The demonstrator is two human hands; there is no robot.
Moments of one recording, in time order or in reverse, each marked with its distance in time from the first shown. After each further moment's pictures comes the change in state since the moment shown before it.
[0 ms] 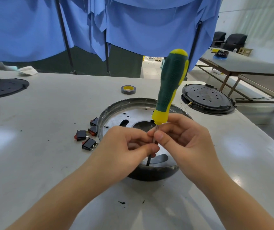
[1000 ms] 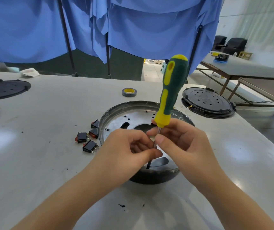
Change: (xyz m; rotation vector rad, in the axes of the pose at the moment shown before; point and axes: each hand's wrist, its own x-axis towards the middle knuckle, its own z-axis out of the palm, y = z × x) left_hand 0.001 -0.001 0.004 0.065 0.060 0.002; right_hand 0.000 -0.001 -0.001 0.038 -0.034 0.062
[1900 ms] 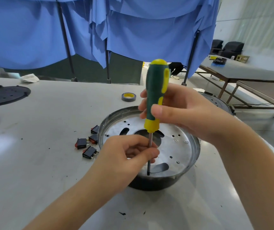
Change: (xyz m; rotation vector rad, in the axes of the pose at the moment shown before) left_hand -0.003 -0.001 -0.003 -0.138 -0.006 0.081; right_hand 0.069 -0.050 -0.019 -0.063 -0.446 0.105
